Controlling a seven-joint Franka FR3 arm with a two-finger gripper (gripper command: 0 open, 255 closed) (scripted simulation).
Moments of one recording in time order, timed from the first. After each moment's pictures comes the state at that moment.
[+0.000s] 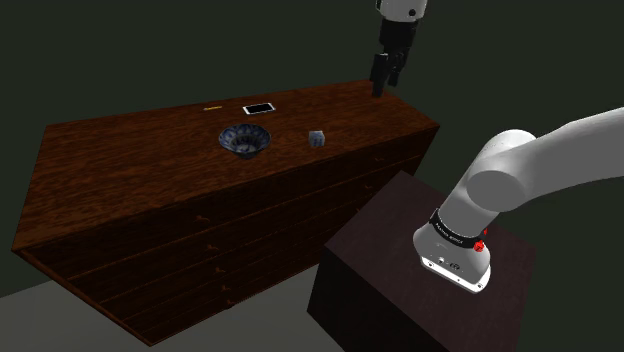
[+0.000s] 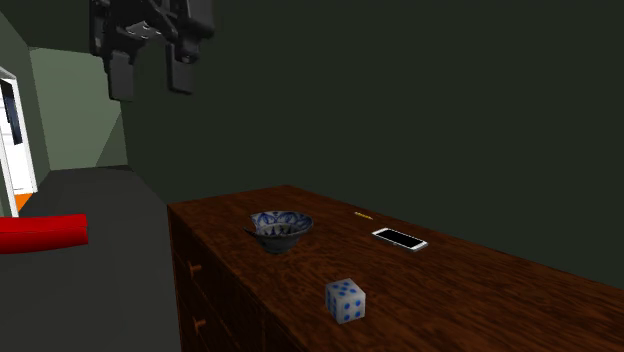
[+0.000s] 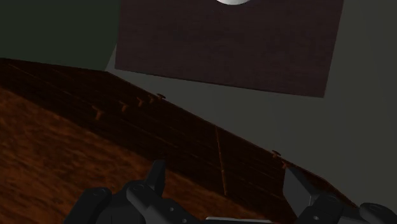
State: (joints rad) arm 0.01 -0.69 0.03 -2.41 -0.03 1.64 -0.05
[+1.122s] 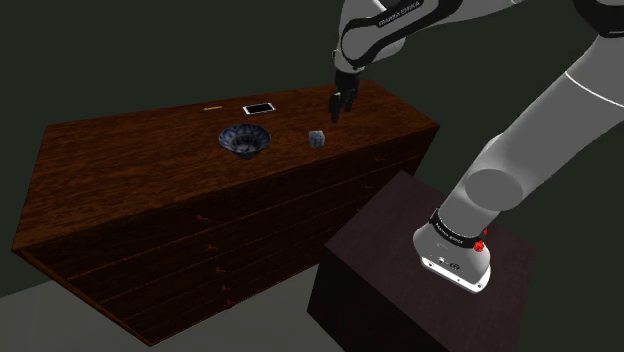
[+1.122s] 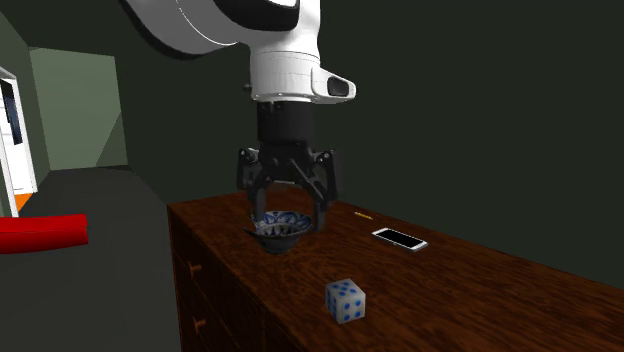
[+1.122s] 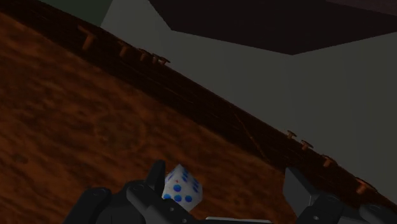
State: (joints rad) arm -0.02 -0.16 -0.07 -2.38 -0.05 2.20 -0.21
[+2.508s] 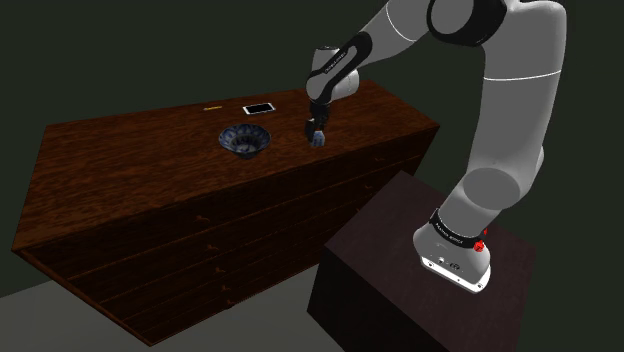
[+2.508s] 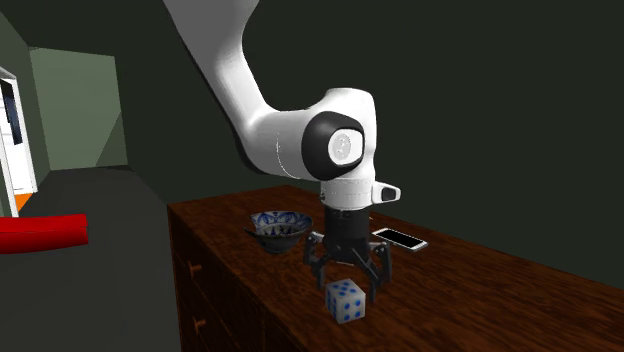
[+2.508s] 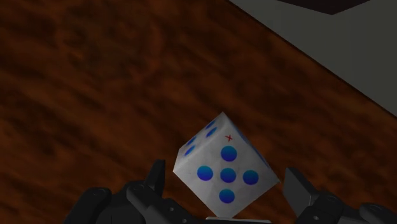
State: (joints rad) arm -0.06 0.43 -0.08 -2.08 0.04 2.50 -0.35
